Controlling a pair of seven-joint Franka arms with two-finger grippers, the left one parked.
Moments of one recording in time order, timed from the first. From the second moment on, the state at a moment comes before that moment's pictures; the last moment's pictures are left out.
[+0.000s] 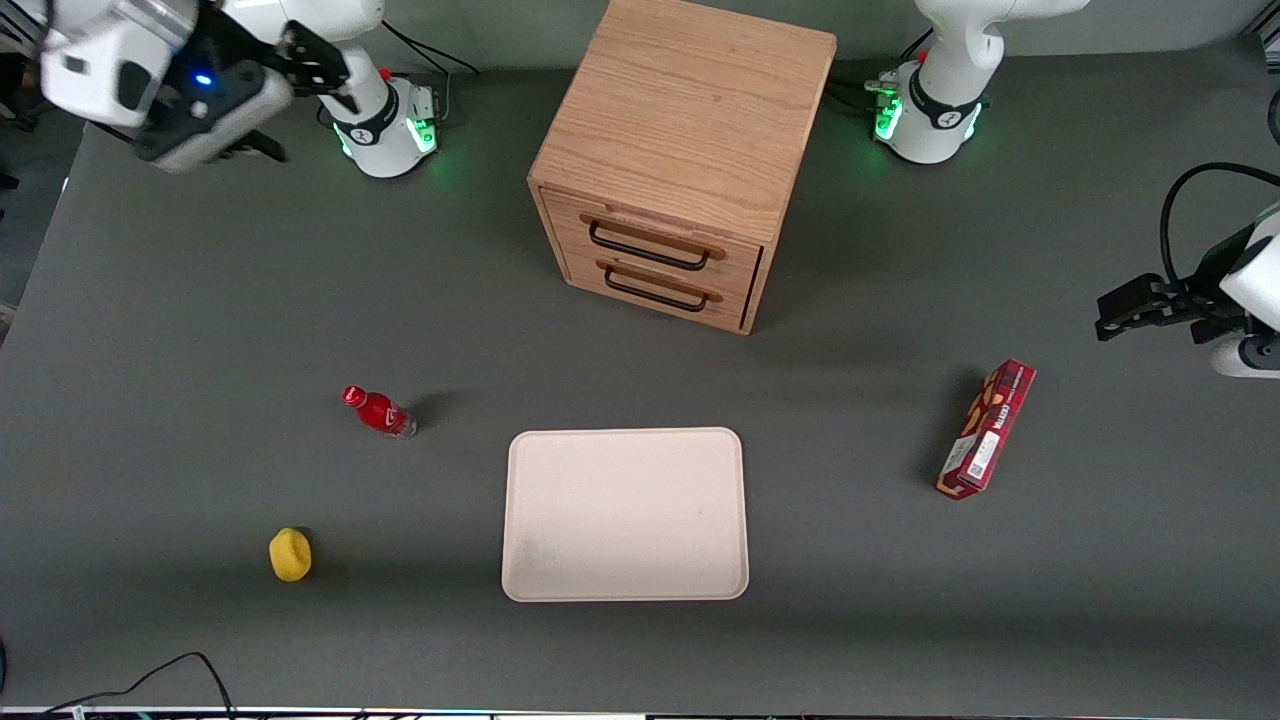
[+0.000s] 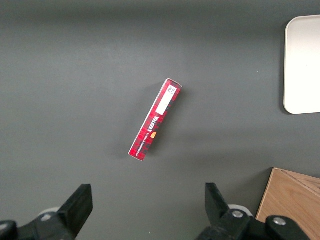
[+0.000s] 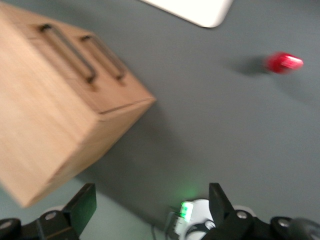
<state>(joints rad) 0.12 -0.11 0.19 -1.56 0.34 1.28 -0.11</state>
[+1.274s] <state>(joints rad) 0.18 0.54 0.60 -1.50 0.25 1.88 -0.24</state>
